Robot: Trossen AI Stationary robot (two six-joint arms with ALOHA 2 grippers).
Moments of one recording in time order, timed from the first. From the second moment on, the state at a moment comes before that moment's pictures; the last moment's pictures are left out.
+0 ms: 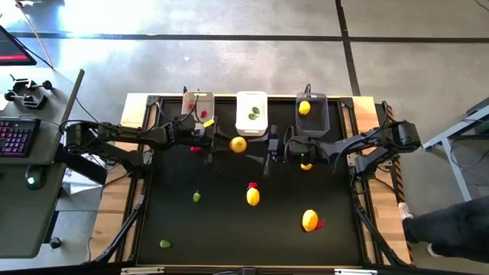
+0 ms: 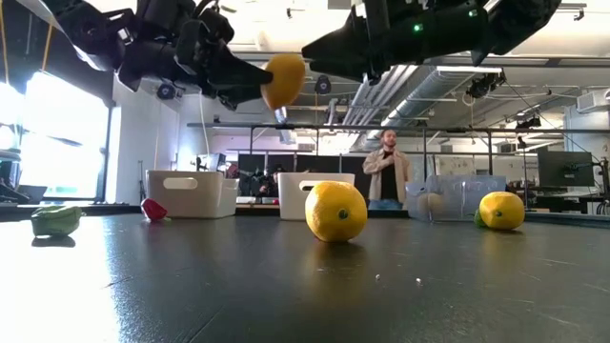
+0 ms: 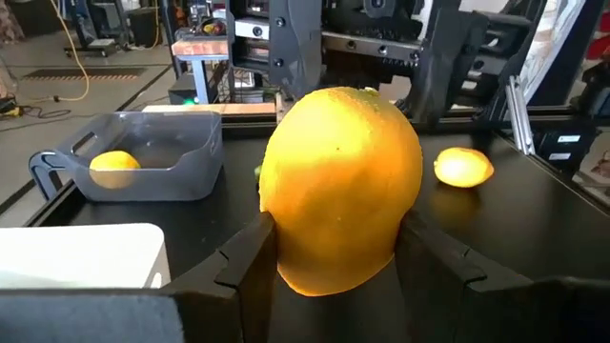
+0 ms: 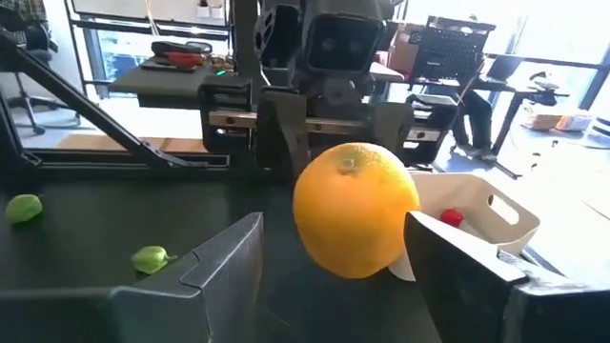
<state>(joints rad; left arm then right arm) 0.29 1.30 0.53 0.57 0.34 0.09 0.04 1.52 0.75 0.67 0.20 -0.09</state>
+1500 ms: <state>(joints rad) 0.27 1.30 0.48 0.65 0.34 0.08 0.09 1.63 0.81 0.78 0.34 -0.22</state>
